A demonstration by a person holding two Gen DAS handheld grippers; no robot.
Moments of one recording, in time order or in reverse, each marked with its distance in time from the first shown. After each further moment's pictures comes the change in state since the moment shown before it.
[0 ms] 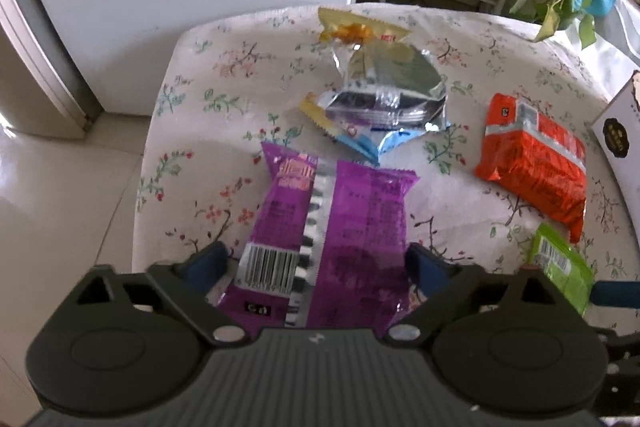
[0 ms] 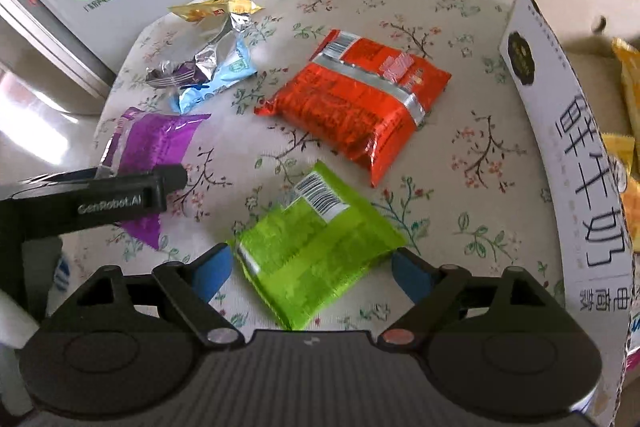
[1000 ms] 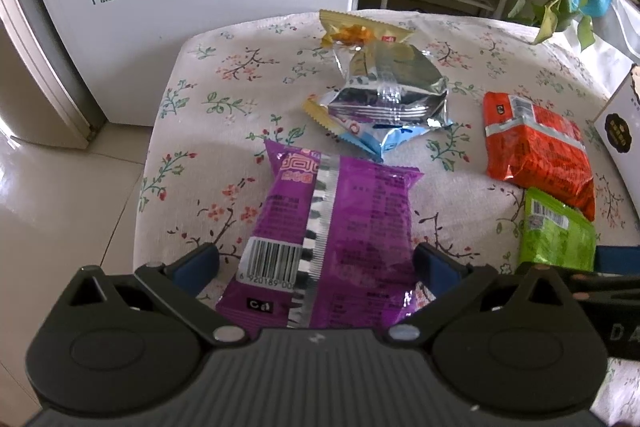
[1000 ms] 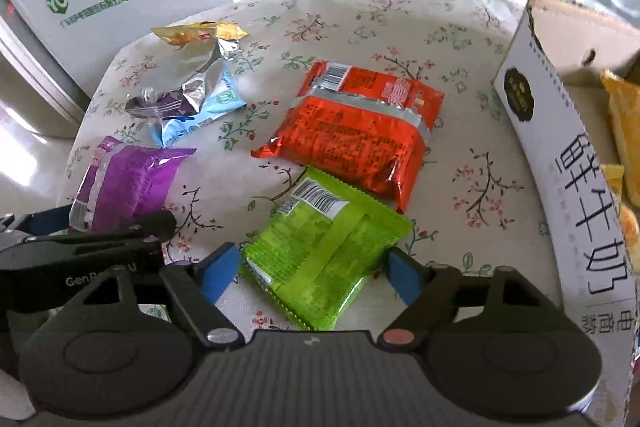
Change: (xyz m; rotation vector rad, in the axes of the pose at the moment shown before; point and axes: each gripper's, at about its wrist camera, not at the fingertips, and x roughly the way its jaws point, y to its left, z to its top) left arm -0.001 -0.002 -0.007 0.010 -0.052 0.012; right arm 0.018 0.017 0.012 0.001 -0.092 -0.091
